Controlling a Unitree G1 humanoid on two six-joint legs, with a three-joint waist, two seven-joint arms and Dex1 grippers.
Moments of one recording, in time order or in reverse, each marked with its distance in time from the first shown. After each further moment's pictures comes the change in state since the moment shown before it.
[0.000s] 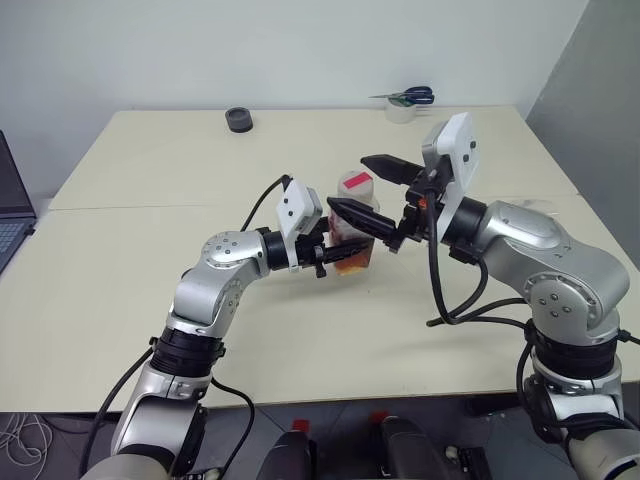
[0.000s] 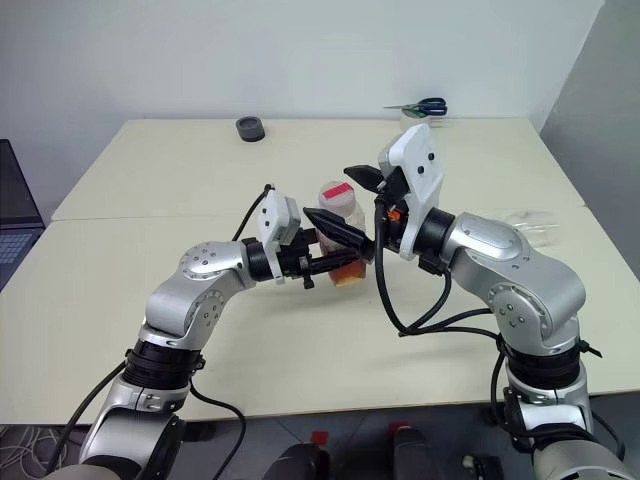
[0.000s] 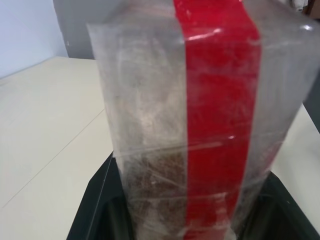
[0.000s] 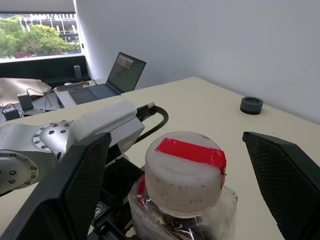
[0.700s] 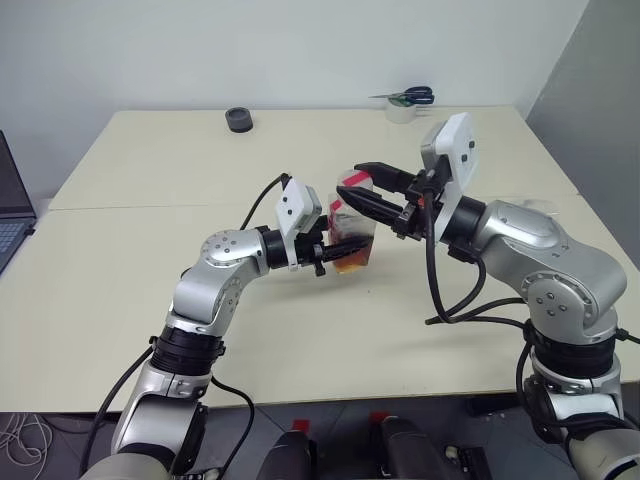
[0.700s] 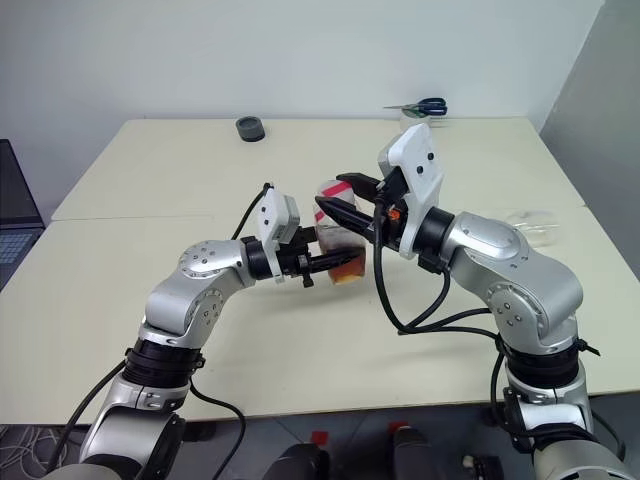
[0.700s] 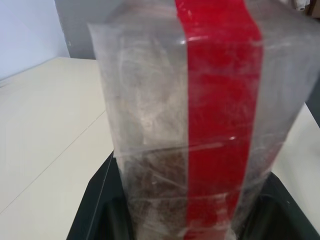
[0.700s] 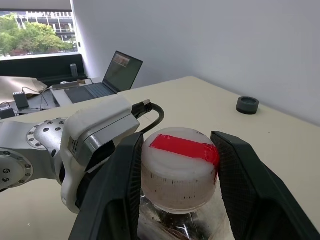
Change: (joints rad) left arm -0.006 0.000 0.004 0.003 0.003 -0.001 0.000; right arm 0.000 -0.003 0.010 0.017 -0.028 -0.022 0.019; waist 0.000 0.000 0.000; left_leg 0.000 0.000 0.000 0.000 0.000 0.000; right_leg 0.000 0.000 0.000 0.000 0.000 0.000
